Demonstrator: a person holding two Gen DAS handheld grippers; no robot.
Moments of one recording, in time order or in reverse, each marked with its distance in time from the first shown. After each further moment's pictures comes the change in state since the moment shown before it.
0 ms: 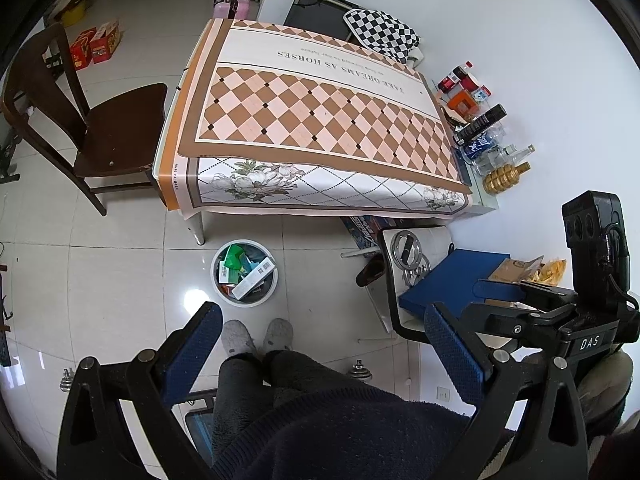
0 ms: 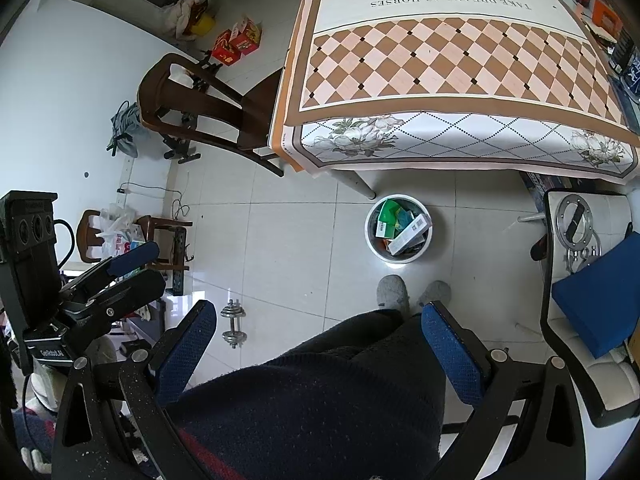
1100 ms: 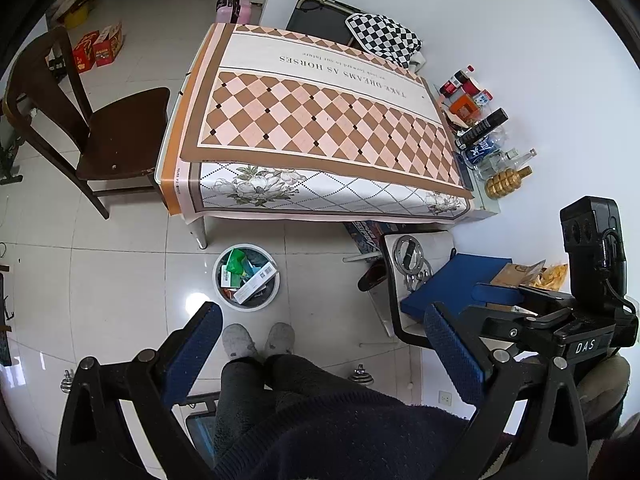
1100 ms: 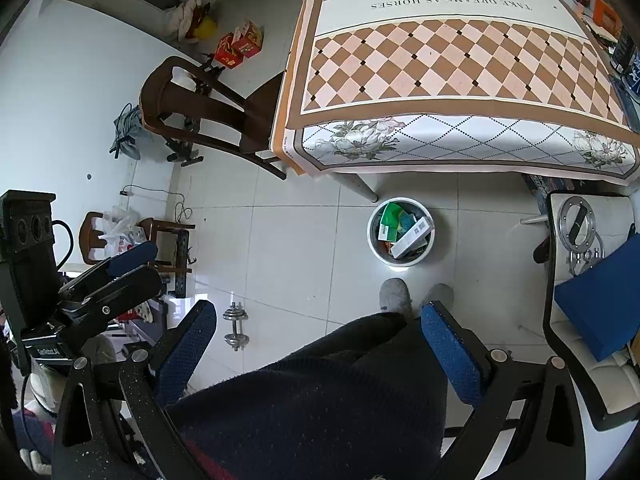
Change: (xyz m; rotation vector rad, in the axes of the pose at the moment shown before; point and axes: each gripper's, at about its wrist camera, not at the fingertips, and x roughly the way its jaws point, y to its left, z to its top) left arm 0.000 0.003 0.010 -0.003 -0.011 0.007; right arm 0.005 -0.002 0.004 -0.003 -0.011 0.010
